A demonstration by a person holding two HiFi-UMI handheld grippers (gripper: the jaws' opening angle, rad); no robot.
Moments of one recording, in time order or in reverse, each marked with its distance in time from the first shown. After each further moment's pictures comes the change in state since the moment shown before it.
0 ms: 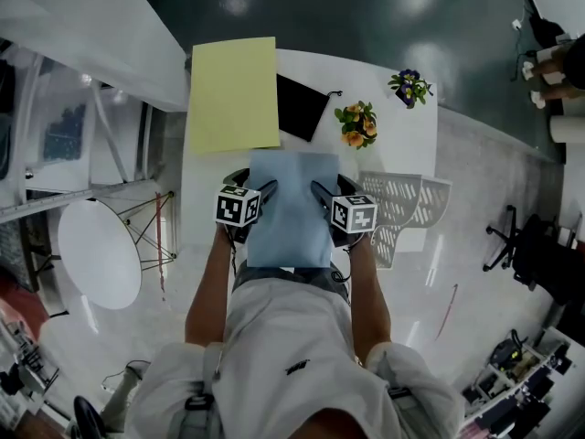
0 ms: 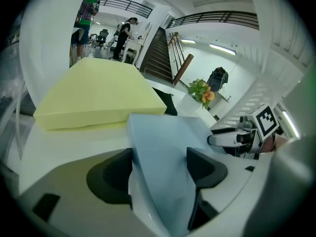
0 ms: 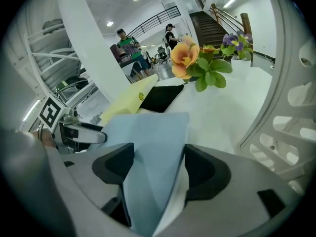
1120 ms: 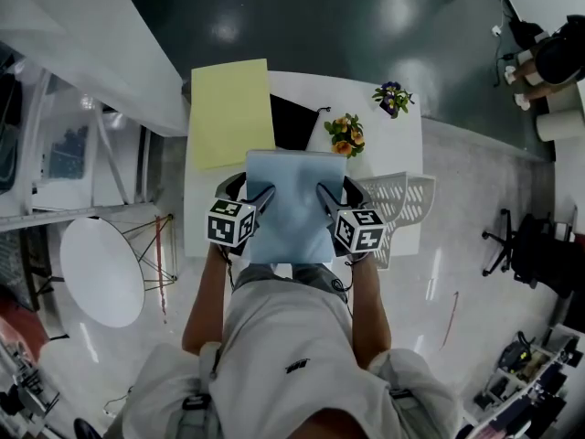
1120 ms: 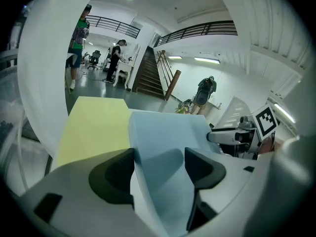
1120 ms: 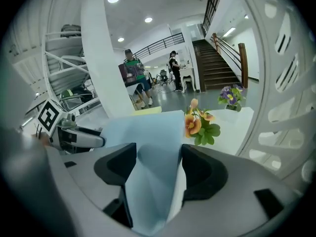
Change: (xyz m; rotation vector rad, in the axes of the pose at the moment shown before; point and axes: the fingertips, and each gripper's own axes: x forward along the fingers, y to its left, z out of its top) left arm -0.080 -0.039 0.068 0.122 -0.199 -0.022; right arm -0.088 0.040 0.077 -0.086 -0.252 -0.071
